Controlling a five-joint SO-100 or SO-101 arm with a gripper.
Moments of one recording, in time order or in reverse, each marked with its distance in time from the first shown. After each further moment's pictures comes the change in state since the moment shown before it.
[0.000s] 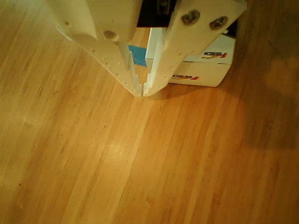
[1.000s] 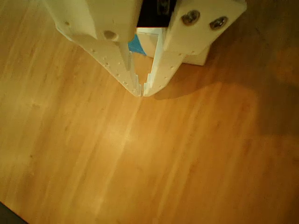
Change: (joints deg) arm -5.4 3.0 2.3 -5.2 2.6
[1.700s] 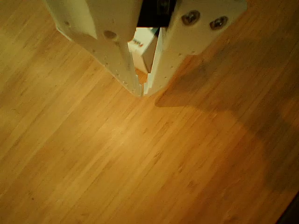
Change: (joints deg) arm -10.5 7.8 6.9 7.5 -7.5
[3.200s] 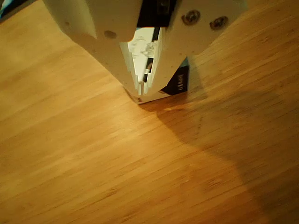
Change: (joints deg) arm 4.7 6.4 7.1 4.9 -31.2
